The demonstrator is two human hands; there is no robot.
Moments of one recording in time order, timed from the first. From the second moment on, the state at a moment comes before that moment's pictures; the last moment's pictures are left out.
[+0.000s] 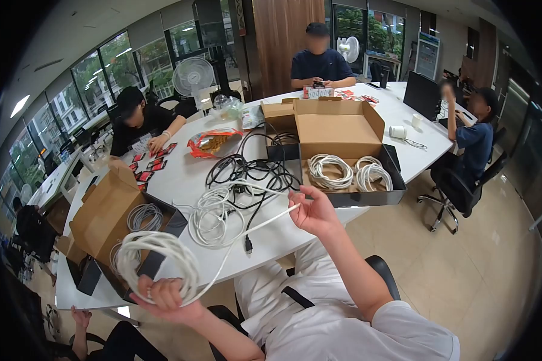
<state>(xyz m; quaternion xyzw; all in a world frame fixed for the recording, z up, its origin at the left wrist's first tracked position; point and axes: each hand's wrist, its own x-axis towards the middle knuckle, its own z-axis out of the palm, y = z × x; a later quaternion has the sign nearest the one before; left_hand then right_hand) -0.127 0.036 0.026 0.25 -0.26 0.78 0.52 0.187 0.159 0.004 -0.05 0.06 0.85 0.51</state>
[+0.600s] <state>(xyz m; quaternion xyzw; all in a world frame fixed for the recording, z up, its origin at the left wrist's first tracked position) -0.116 0.018 0.022 0.35 0.00 0.89 0.30 0.162 0.137 0.077 0.01 -0.49 0.60 0.64</state>
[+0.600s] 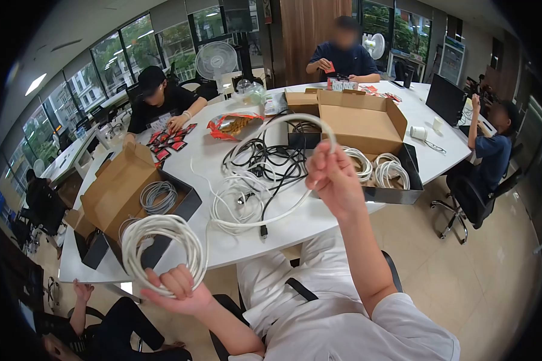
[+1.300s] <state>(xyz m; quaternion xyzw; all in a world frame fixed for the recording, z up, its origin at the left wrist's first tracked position) -0.093 0.051 -0.029 0.25 0.21 0.90 0.29 0.196 0.199 0.026 -0.19 -0.40 0.56 0.70</state>
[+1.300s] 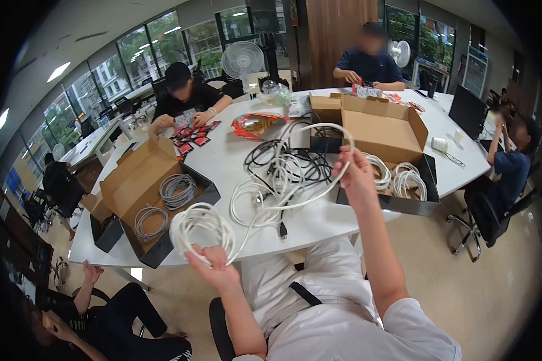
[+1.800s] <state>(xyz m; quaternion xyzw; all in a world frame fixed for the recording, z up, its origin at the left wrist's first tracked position) -0.175 -0.003 0.026 0.27 0.00 0.93 0.25 0.212 0.302 0.056 -0.12 -0.24 0.81 0.53</state>
